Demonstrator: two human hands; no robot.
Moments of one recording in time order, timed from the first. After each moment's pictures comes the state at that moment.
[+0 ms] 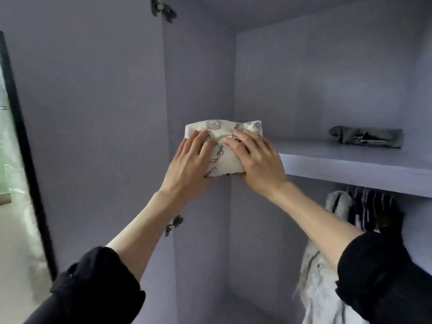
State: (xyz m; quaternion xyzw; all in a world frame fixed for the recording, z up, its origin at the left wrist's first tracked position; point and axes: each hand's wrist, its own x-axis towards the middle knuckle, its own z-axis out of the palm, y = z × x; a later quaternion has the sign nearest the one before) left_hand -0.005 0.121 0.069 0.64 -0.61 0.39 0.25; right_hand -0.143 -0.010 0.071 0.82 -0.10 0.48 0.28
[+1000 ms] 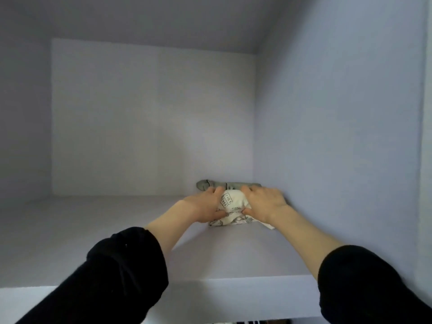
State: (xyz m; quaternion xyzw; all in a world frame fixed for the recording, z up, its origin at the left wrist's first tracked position) left_hand -0.185 -0.352 0.150 0.51 -0.85 0.08 0.11; right_hand -0.353 -0.339 0.149 0.73 -0.62 0.08 0.28
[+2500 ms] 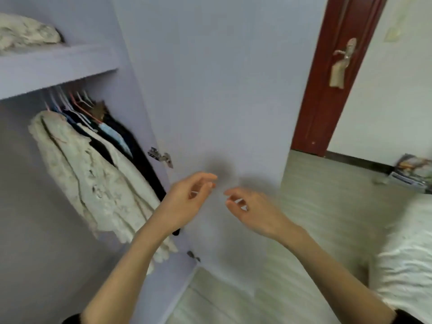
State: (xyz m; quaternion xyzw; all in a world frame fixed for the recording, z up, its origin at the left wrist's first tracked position) left_hand -0.199 0.100 -0.108 0.12 -0.88 -0.44 0.16; right_hand -0.306 0.240 -0.139 0.43 -0.83 0.32 -0.14
